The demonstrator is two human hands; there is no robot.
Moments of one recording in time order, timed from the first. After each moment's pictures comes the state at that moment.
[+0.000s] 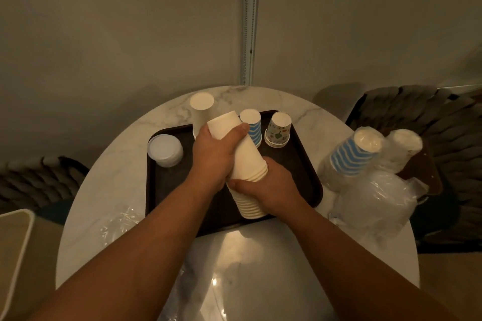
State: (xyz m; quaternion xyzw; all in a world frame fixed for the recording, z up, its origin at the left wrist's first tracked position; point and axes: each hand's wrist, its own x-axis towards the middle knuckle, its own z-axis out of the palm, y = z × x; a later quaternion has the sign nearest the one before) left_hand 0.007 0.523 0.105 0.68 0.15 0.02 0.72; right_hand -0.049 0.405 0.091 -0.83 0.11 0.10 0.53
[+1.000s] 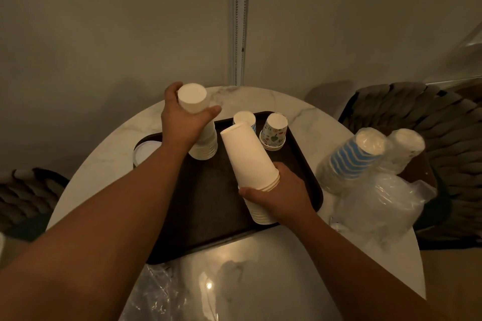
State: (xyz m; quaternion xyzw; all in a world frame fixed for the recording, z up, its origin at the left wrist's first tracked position) left_hand 0.107 0.573 0.084 0.82 0.06 0.14 0.55; right_hand -0.043 0.388 0.066 -0.86 0.15 0.06 0.48
